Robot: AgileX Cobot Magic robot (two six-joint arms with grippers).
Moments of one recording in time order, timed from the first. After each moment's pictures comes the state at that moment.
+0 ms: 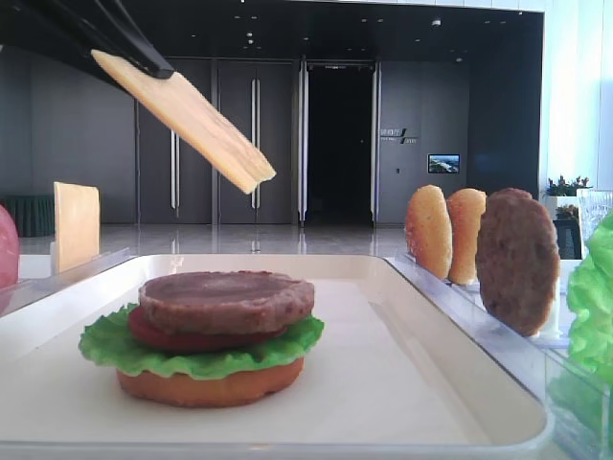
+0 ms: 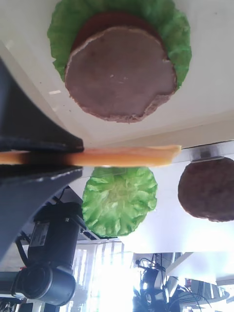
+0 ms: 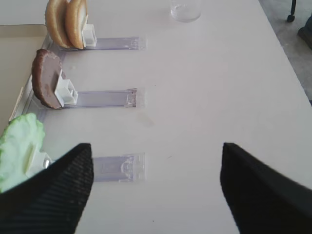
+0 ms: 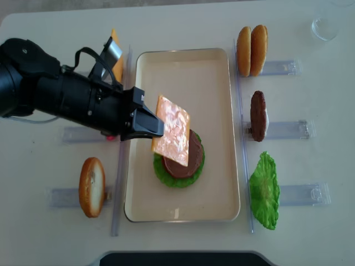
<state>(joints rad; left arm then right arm) -0.27 1.49 -0.80 -1.11 0.92 0.56 0.07 -0.01 -0.51 0.00 1.13 0.02</state>
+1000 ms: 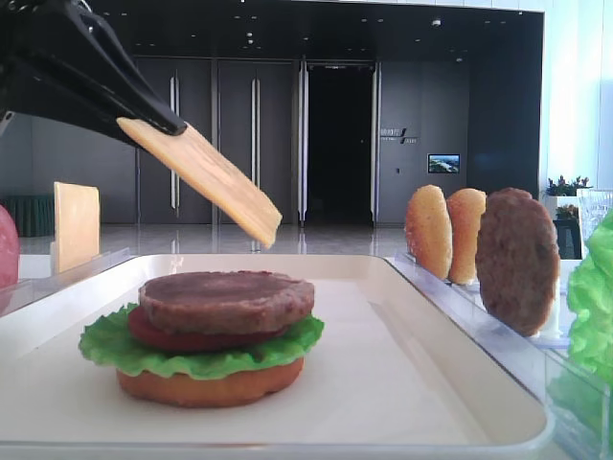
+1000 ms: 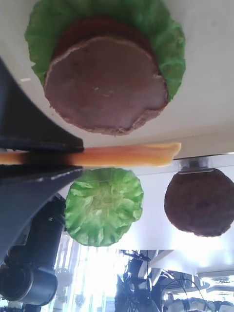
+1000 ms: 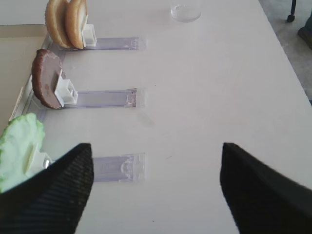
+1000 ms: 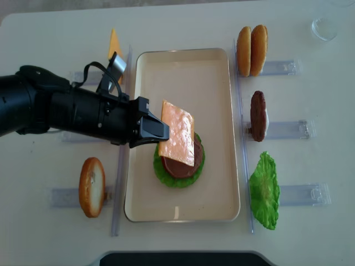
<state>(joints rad) -0.27 1.56 -0.71 -1.31 0.85 0.76 0.07 -0.01 -0.51 0.00 1.13 0.02</state>
